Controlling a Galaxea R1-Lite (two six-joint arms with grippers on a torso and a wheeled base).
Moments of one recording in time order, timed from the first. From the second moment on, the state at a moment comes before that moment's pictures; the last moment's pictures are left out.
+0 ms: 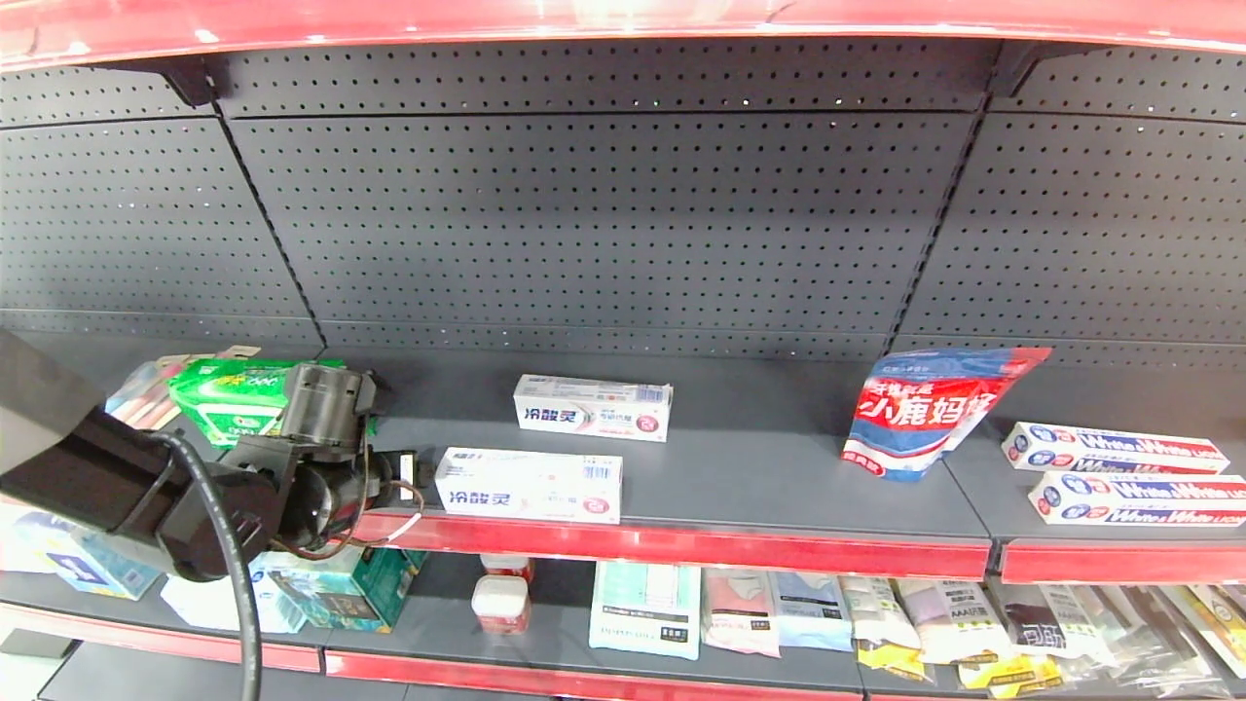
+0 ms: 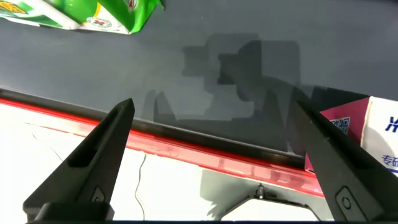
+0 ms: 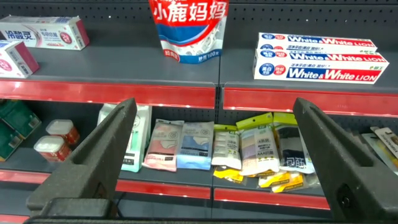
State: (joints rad) left arm -0.26 1.92 -0.71 -0.48 0.36 -0.22; right arm 0.00 0.00 0.00 0.00 0.01 0.00
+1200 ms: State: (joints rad) left arm -0.32 1.94 -0.73 -0.48 0.36 -0.23; right arm 0.00 0.00 0.00 0.00 0.01 0.00
